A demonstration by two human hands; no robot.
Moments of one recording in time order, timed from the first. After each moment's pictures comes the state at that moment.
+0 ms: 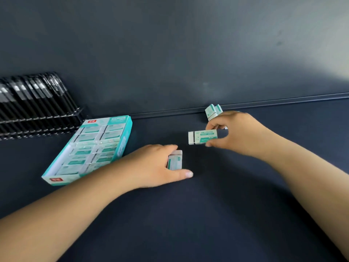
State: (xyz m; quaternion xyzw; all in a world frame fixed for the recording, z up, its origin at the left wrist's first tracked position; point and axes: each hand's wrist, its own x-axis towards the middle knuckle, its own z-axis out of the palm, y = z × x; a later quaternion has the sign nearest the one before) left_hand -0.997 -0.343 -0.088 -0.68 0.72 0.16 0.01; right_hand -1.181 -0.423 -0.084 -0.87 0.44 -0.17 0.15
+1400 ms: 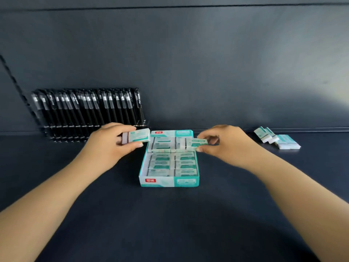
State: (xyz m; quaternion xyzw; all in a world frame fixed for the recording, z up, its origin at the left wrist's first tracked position) left_hand -0.784 -0.279 -0.064 -0.70 0.59 0.06 -0.39; right_hand -1.020 -0.357 -0.053 -0.87 0.42 -0.19 0.14
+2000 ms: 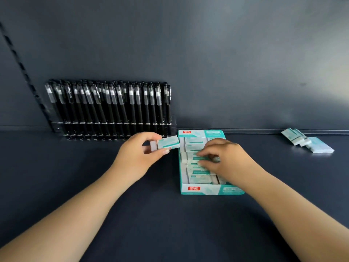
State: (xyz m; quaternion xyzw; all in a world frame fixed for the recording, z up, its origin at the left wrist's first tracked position) left_hand -0.746 -0.291 -0.097 -0.64 0.57 0.20 -0.47; right_hand -0.939 -0.347 -0.085 -0.88 0.44 -0.14 0.10
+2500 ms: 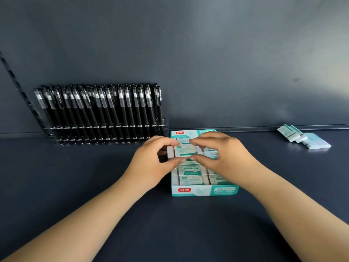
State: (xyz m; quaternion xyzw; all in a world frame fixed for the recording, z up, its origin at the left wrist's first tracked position) left_hand -0.778 -0.302 -0.105 -0.58 0.66 0.15 -0.45; right_hand -0.951 -0.342 -0.076 -0.88 0.38 -0.26 0.12
